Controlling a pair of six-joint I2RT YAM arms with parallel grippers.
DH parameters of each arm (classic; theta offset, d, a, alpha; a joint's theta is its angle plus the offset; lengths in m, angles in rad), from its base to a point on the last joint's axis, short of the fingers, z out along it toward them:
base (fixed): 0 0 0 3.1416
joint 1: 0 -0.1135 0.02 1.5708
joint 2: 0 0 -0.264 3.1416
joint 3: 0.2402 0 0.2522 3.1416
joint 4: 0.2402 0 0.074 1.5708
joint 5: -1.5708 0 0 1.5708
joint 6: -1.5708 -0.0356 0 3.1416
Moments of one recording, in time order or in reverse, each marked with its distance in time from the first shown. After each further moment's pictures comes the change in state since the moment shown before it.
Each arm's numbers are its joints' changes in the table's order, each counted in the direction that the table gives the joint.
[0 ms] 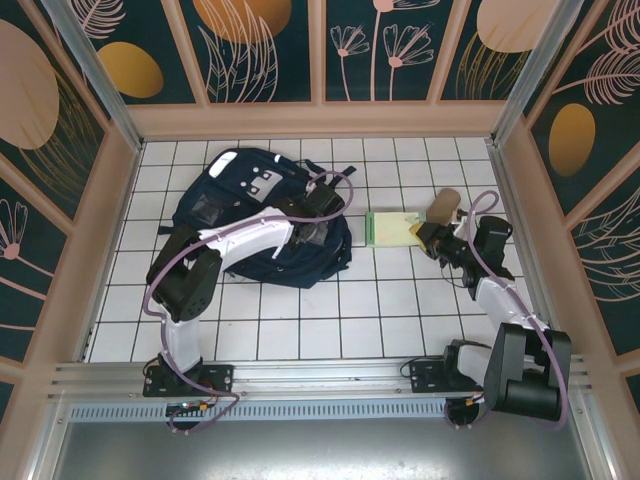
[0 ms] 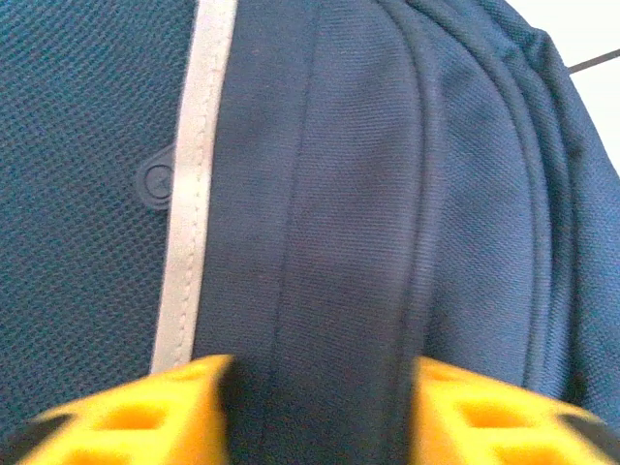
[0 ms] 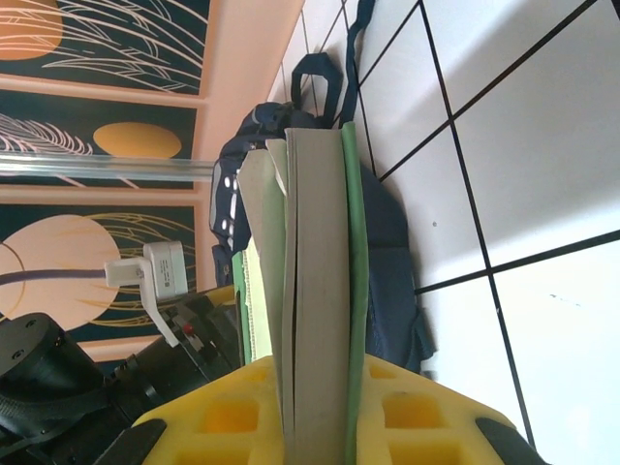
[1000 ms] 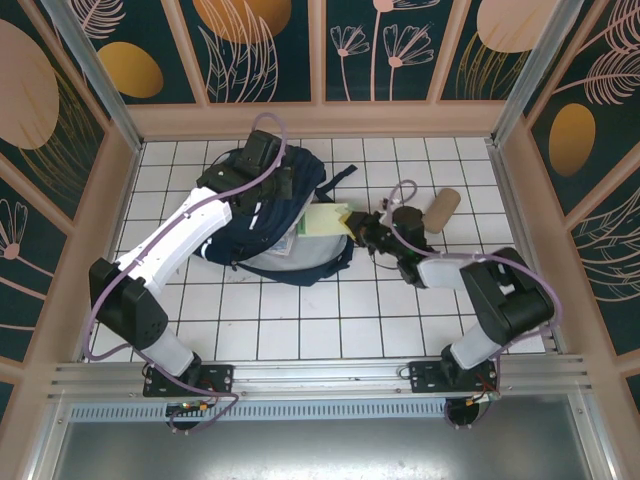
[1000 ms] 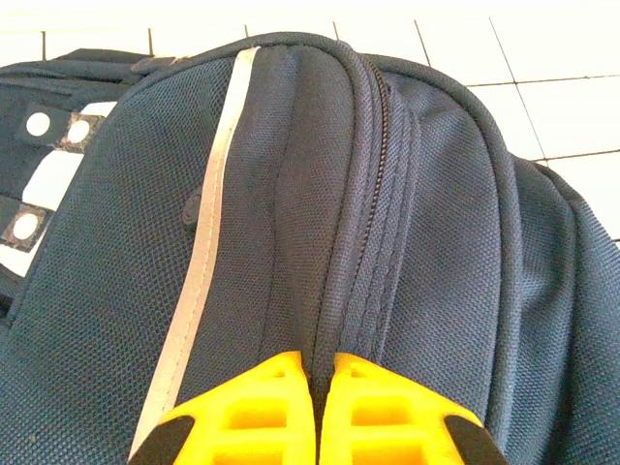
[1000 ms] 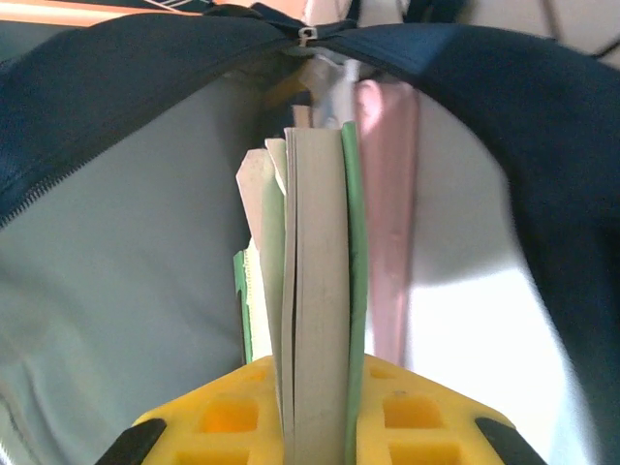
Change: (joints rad) left arm -0.214 -0.312 0.134 0.125 -0.232 0.063; right arm -0.639 0.470 0.157 -0.575 -0.484 -0.418
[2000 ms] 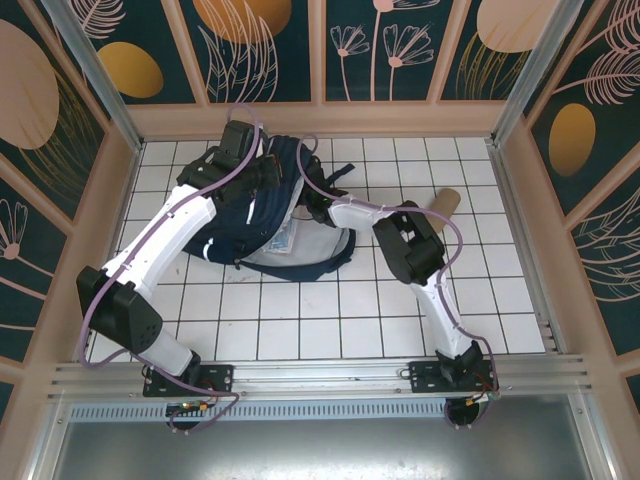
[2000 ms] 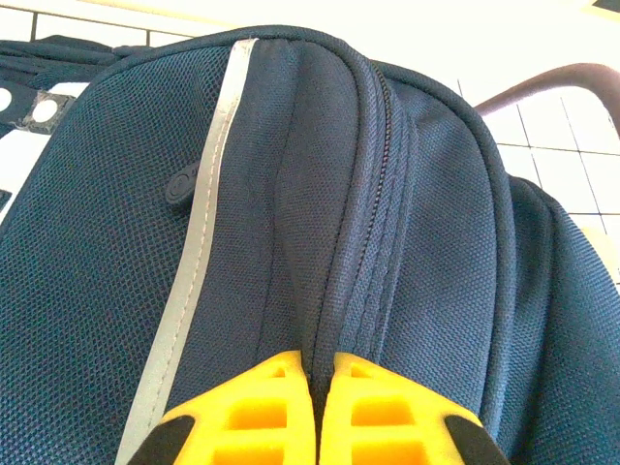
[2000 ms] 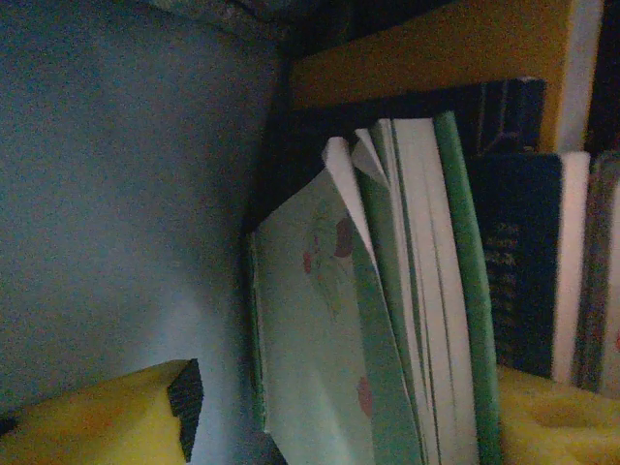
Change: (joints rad) left arm -0.088 -0.039 0.000 -0.027 -0.119 0.100; right arm -0.224 0.714 1.099 0.489 -0.089 0.104
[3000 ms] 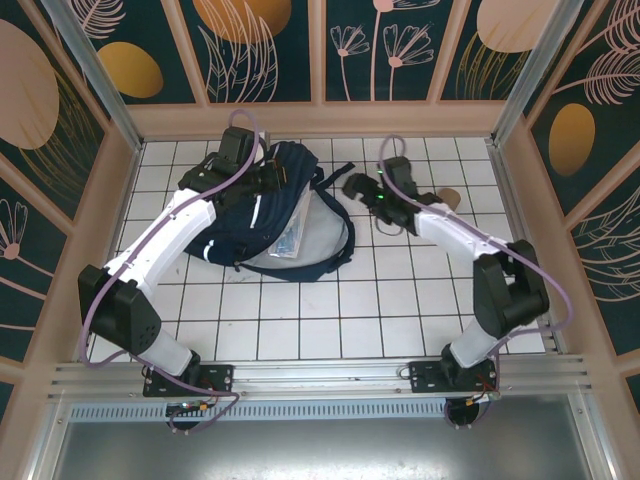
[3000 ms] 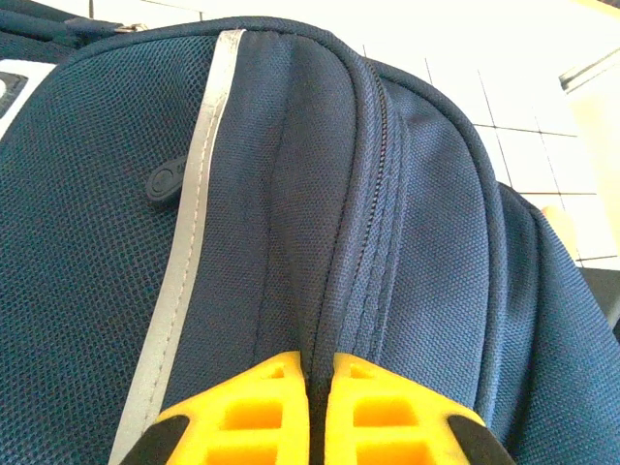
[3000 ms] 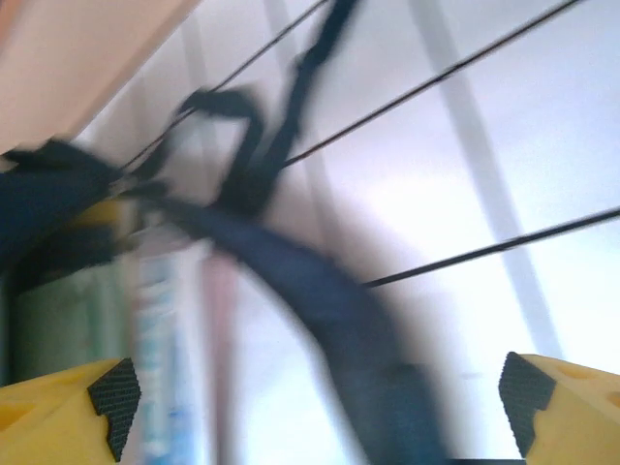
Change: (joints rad) left arm -0.023 -0.011 -0.095 -0.097 -0.117 0.010; right arm 0.318 -0.728 -0.612 0.503 -0.270 0.403
